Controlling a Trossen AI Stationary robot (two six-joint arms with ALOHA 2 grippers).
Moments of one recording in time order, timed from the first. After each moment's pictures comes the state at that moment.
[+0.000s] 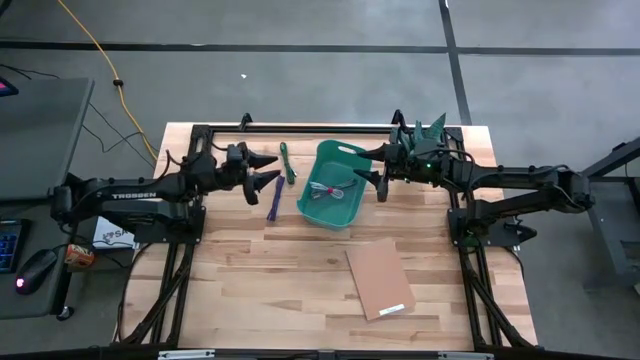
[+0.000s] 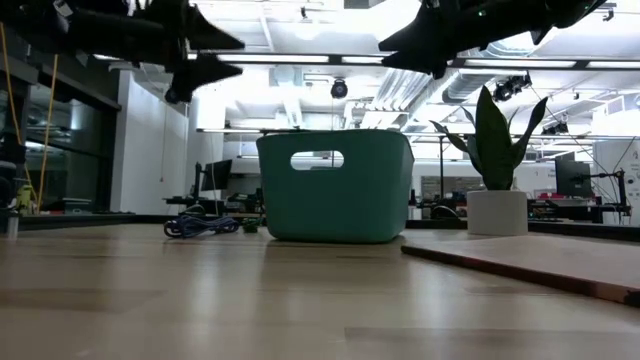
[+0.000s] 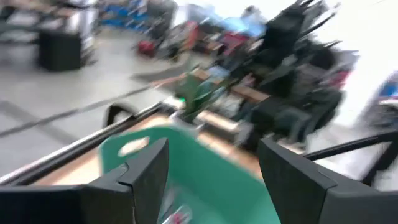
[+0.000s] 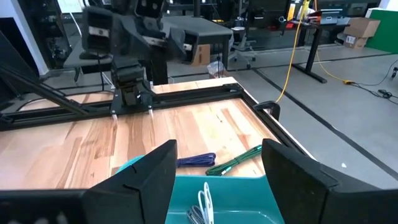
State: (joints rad) left arm 0.40 0.84 0.37 0.46 -0.01 -0.29; right arm -0.25 1.09 0.70 0.22 -0.01 0.00
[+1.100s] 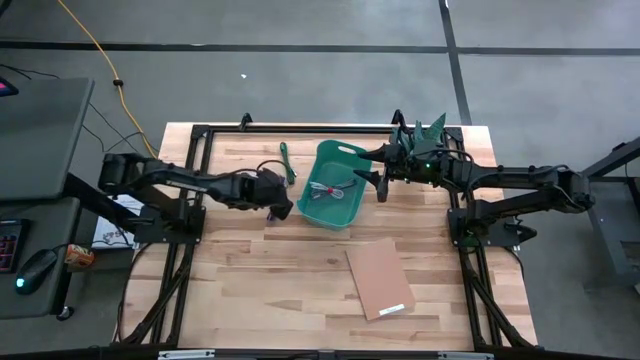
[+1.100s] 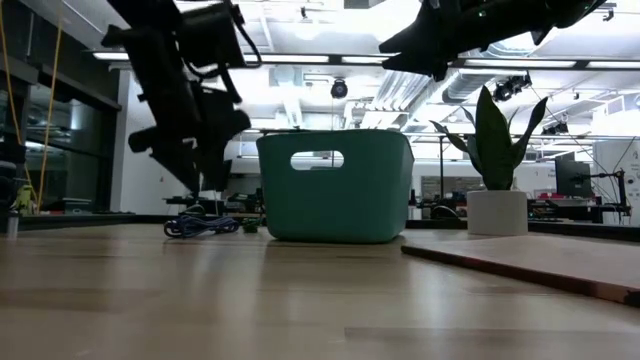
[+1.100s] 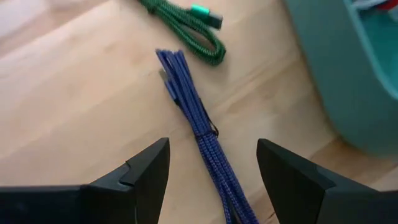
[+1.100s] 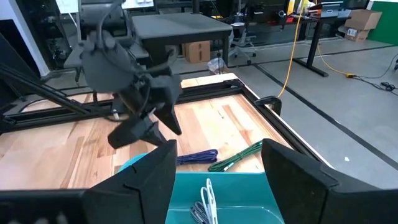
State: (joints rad) left arm 0.17 1.46 0.79 -0.57 -0.45 -0.87; right arm -0.25 1.09 0.70 0.20 -0.01 0.03
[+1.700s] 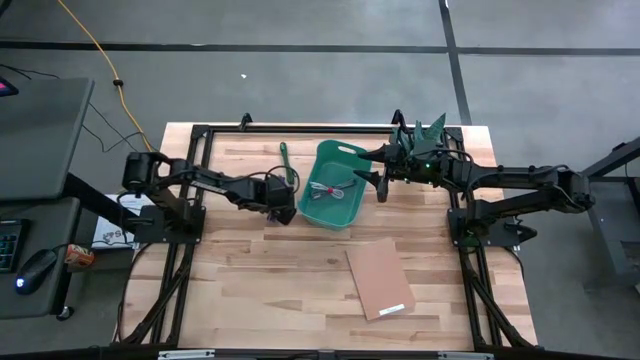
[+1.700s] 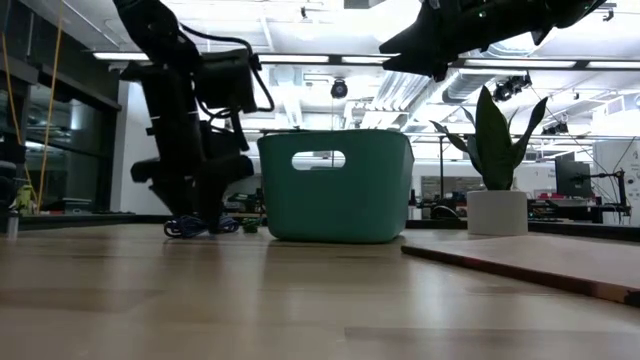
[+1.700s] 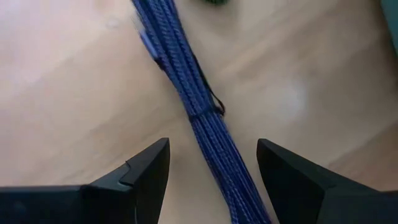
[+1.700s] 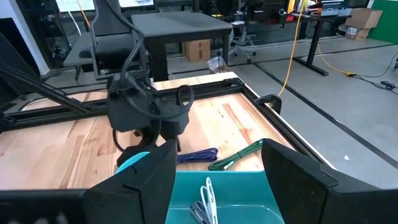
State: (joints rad) left arm 0.21 1.64 0.79 -0.51 -0.35 -0.85; right arm -0.25 1.09 0.70 0.20 -0.01 0.03
